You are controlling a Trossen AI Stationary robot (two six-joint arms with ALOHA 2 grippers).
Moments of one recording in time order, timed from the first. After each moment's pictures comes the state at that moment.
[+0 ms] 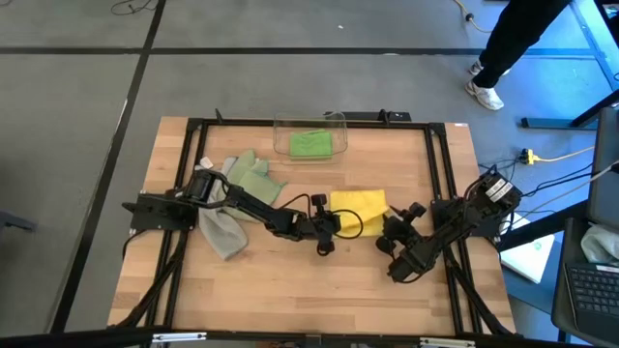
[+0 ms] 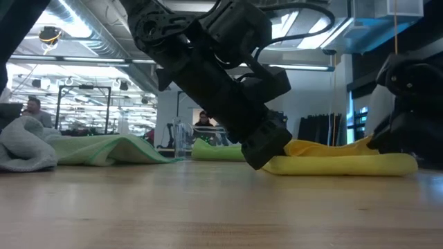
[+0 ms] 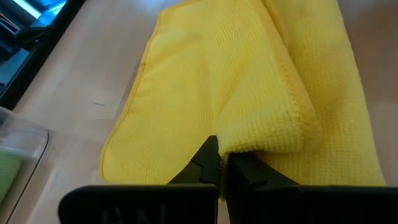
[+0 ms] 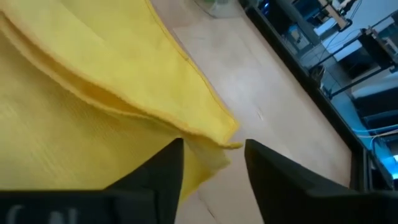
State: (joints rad) left arm -0.18 2.18 1.26 0.21 -0.59 0.05; right arm 0.71 1.75 0.69 -0.98 0.99 1.46
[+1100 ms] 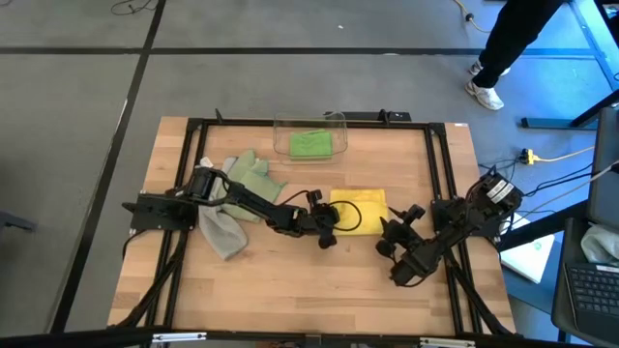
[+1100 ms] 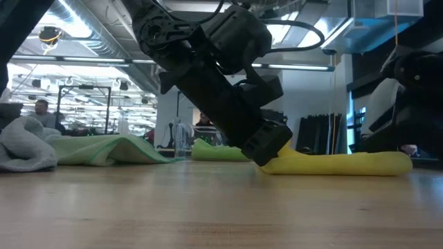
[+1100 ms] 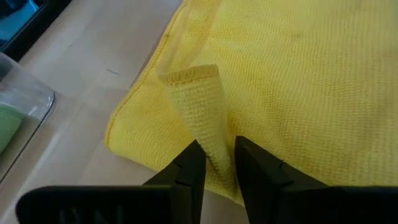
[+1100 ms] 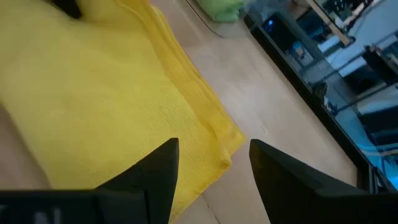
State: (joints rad) left arm -0.15 2.18 1.26 0.17 -0.60 -0.11; right arm 0.75 1.75 0.71 -0.98 1.04 1.46
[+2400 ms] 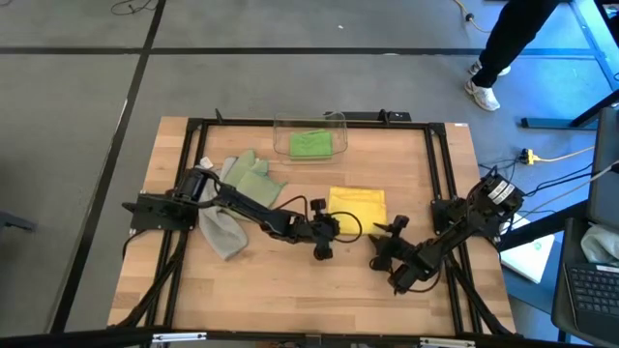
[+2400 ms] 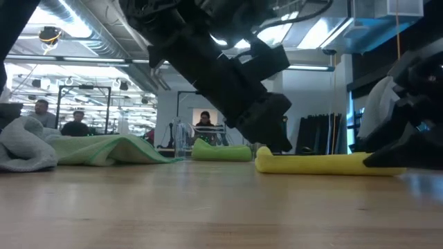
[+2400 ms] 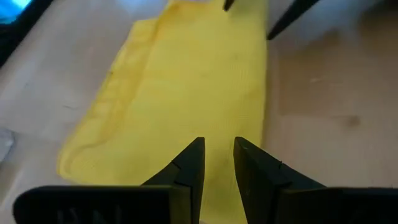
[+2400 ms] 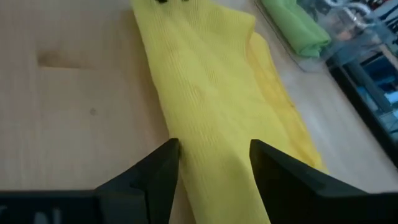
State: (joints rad) left arm -0.21 2.11 1.26 0.13 -0.50 -0.04; right arm 0.79 1.75 0.62 -0.41 1.04 0.93
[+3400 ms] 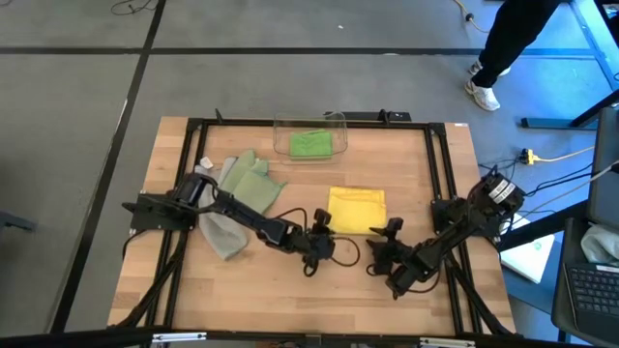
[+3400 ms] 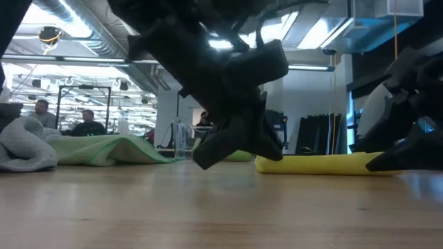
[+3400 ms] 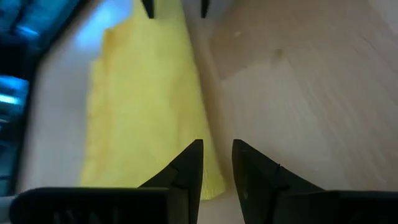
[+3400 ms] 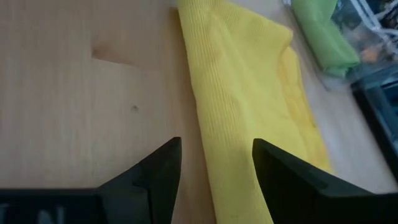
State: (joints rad) left arm -0.28 2.11 1.26 0.05 -0.50 0.37; right arm 0.78 1.75 0.64 -0.35 0.96 0.71
